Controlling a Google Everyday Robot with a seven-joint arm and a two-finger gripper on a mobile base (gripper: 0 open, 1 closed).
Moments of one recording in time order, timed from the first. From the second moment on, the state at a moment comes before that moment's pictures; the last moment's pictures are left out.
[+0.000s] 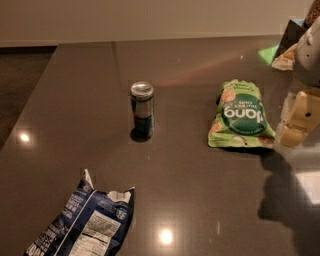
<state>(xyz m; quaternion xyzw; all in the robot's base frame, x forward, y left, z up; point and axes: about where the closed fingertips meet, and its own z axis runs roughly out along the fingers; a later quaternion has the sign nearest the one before) 0.438 -0.217 0.976 -0.60 0.78 -0.03 0.16</state>
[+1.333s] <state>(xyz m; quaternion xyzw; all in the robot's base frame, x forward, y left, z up) 0.508 -0.237 0.954 -0.41 0.89 -0.02 0.20</state>
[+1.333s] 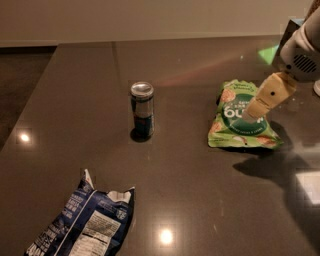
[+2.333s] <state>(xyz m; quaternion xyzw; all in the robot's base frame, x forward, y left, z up) 0.571 -0.239 0.873 -0.25 0.95 0.02 0.18</state>
